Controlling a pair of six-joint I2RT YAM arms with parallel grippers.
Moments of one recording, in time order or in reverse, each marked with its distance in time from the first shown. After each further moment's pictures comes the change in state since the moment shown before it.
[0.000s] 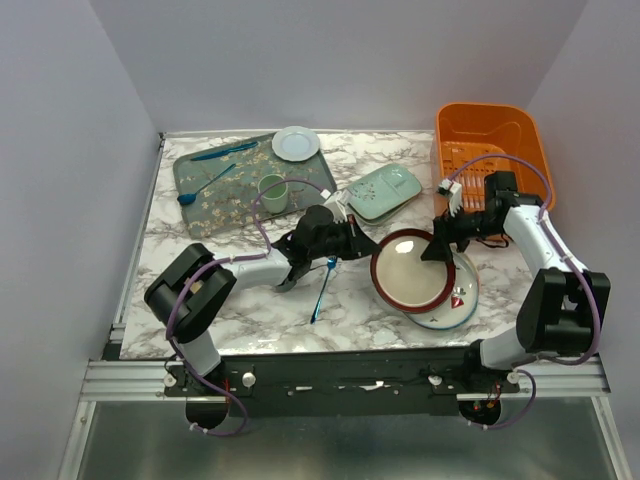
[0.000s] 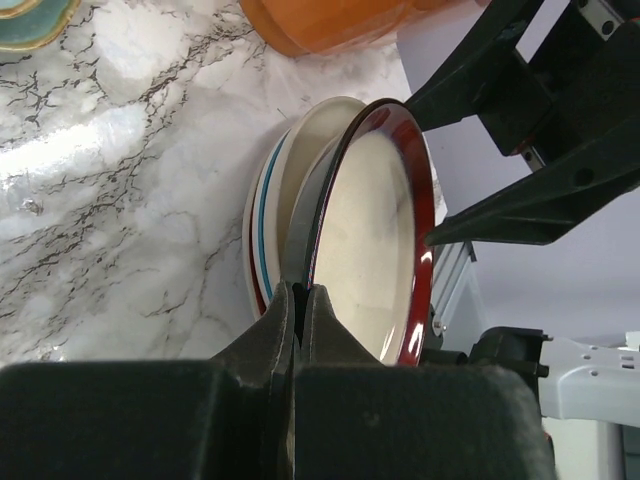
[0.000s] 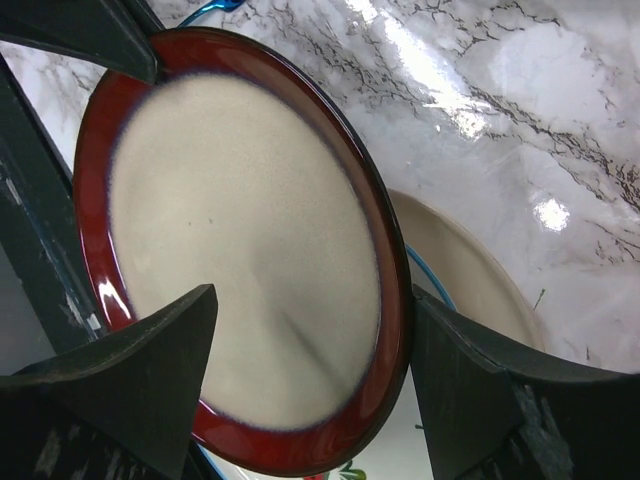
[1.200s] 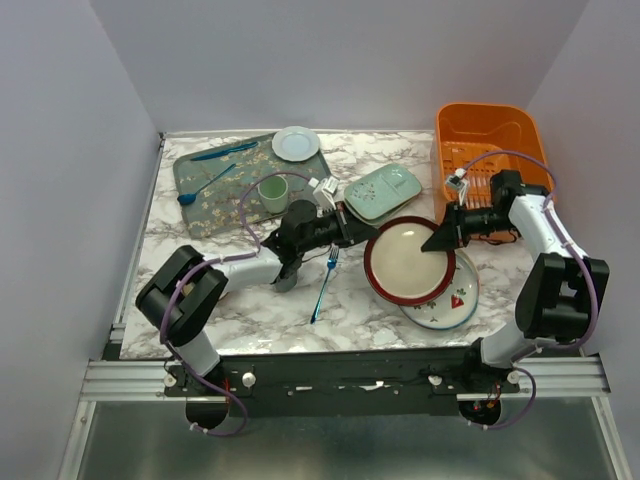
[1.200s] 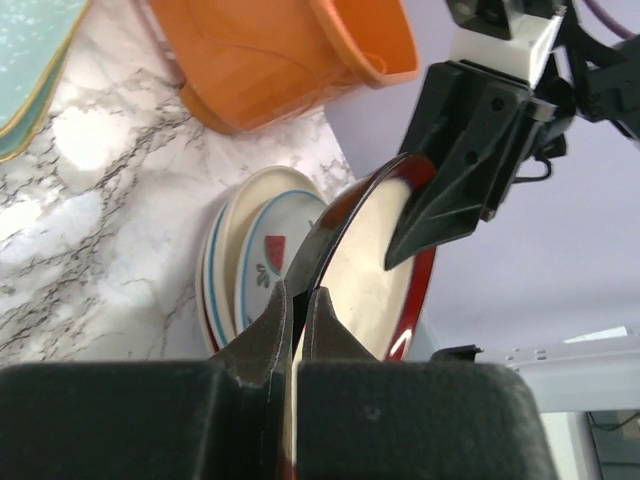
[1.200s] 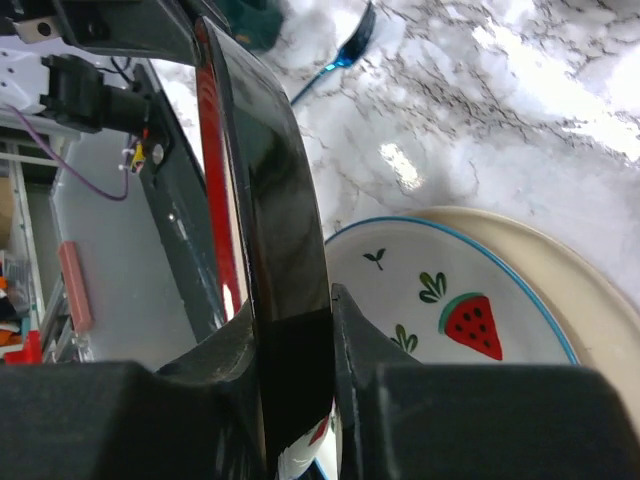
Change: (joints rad) left arm 0.061 -0.027 -0.037 0.199 0.045 -0.063; right arm -0.049 0.095 0.089 -0.167 -0.218 0.082
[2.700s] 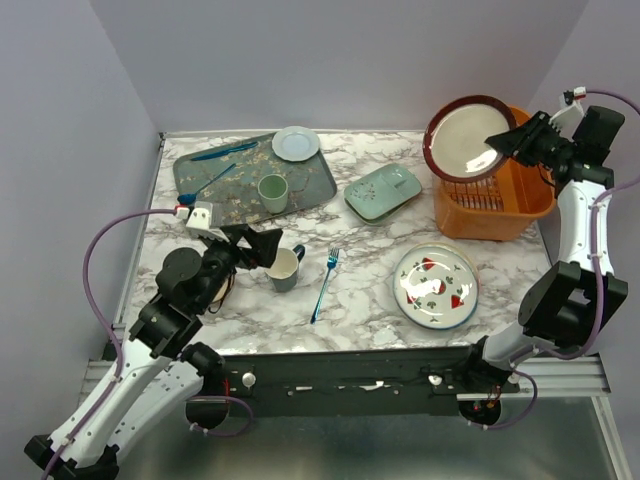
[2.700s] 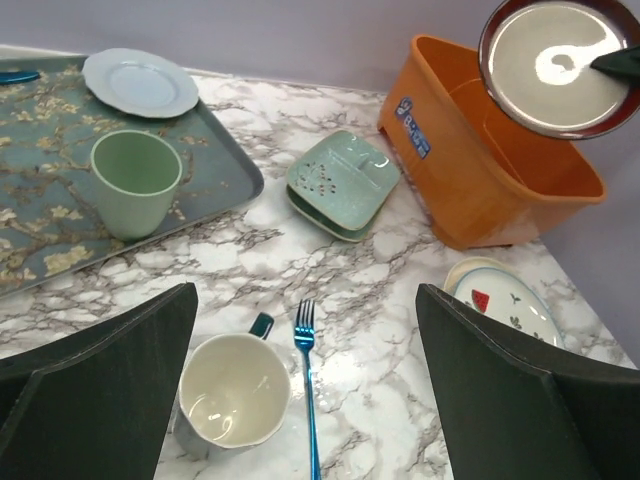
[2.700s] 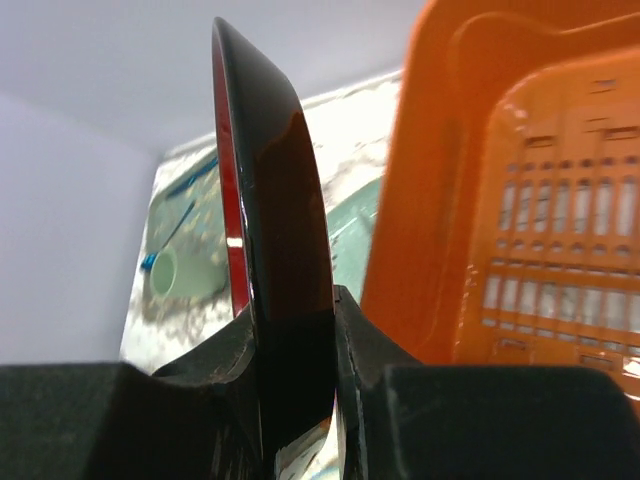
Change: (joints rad) left arm 0.136 -1.121 -0.153 -0.884 -0.496 0.547; right arm -0.261 -0.014 0.319 0.752 0.219 1.047
